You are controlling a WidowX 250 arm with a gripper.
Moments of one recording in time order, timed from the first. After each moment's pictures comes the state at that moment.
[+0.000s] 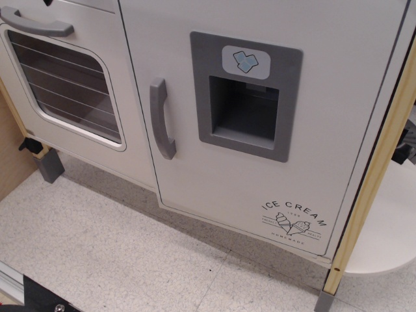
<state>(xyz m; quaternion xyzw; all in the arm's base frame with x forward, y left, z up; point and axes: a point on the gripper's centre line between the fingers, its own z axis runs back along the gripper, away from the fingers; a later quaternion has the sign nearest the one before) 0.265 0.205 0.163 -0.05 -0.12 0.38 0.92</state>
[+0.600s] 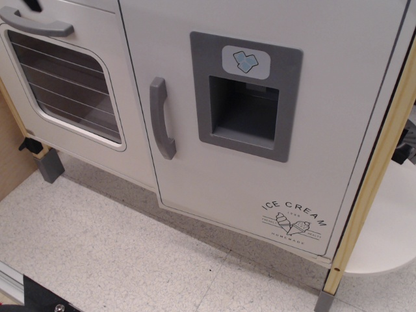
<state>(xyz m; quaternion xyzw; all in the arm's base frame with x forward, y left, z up) 0.303 0.183 0.163 -0.02 -0.13 0.50 0.86</state>
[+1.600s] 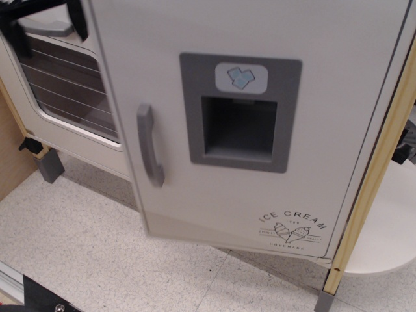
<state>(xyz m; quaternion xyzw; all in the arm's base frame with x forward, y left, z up) 0.251 0.144 0.140 -0.04 -0.08 0.37 0.92</state>
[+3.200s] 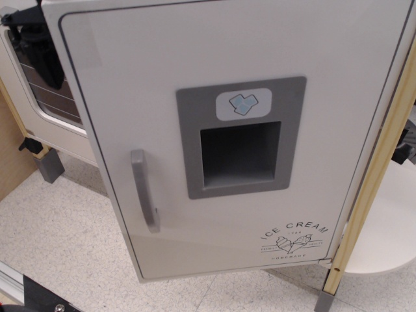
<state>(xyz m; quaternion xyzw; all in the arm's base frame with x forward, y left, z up) 0.229 0.092 0.135 0.00 -0.08 0.27 0.96</state>
